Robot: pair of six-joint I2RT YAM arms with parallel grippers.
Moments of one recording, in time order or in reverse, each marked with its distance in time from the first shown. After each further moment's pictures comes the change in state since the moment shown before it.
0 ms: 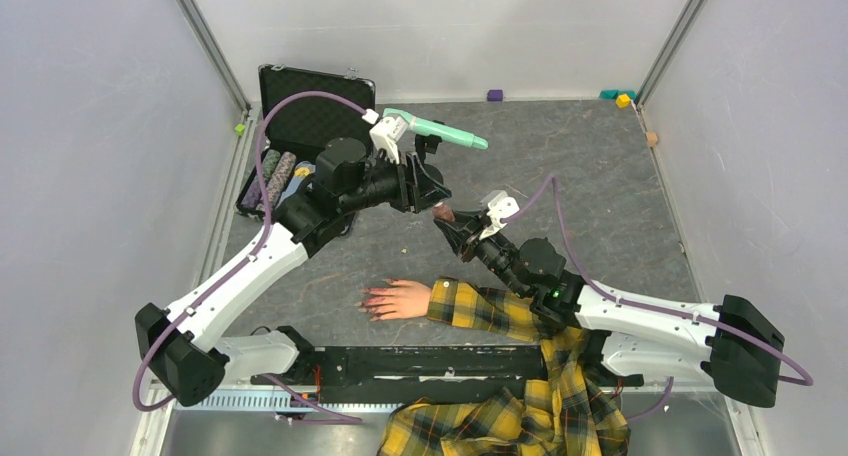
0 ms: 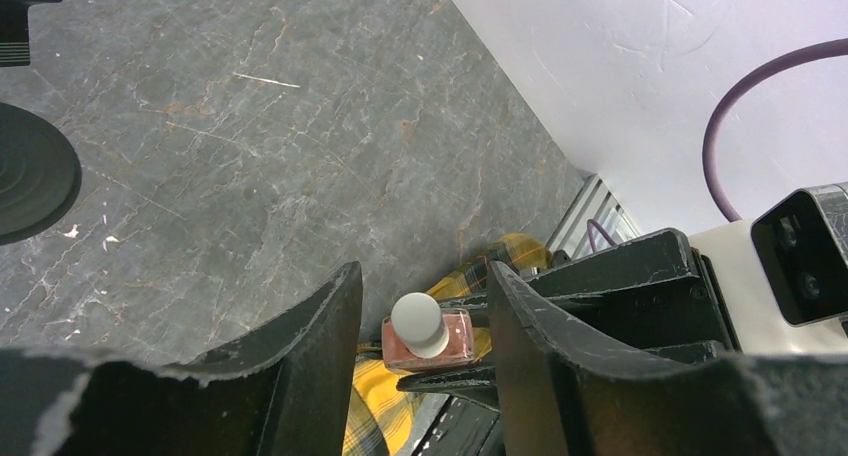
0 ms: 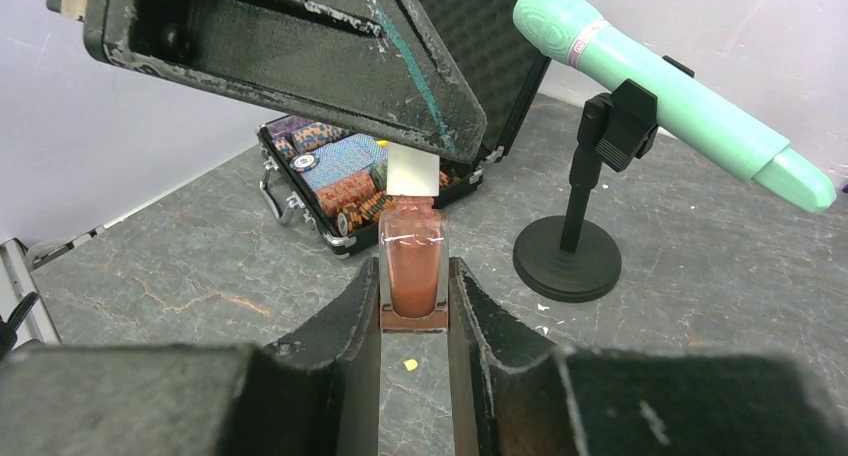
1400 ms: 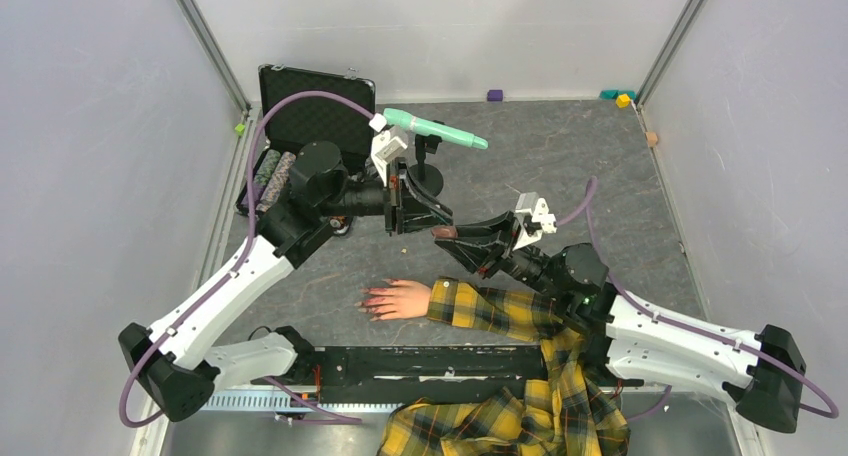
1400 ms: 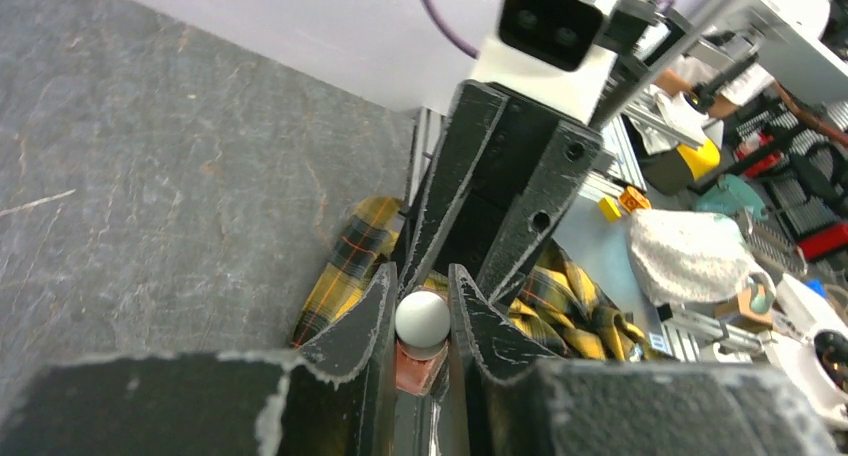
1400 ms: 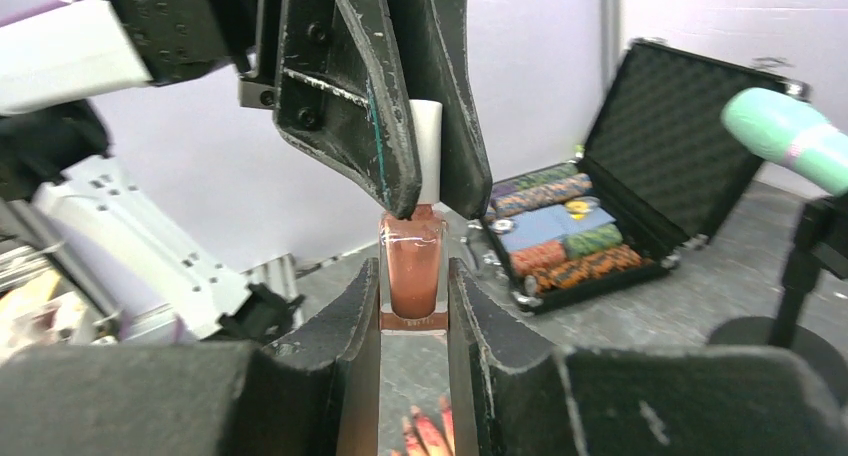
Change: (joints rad) left arm -0.010 -0.079 -0.010 0.139 0.472 0.096; right arm -0.033 -0.215 -0.007 -0.023 -0.343 0.197
